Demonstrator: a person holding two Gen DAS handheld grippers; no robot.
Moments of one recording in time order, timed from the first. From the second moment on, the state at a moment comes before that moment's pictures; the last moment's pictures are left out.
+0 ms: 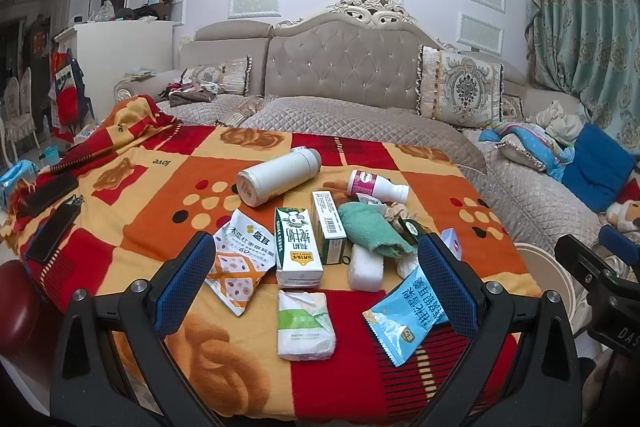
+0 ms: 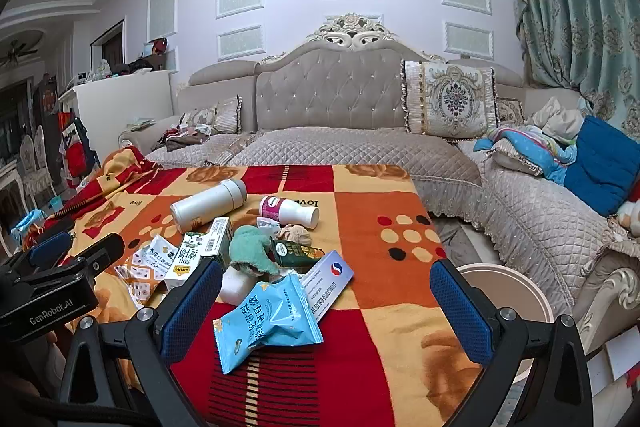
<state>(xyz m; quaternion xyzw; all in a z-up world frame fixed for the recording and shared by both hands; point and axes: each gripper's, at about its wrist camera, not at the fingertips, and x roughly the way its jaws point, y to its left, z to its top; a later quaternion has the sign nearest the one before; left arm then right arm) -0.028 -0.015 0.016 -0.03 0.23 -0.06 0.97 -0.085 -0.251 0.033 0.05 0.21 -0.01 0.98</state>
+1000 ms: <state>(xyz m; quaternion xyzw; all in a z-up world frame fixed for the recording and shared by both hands) -0.030 -0.021 0.010 -0.02 0.24 -0.06 0.97 -0.086 -0.257 0.020 0.05 0.22 -0.01 0.97</state>
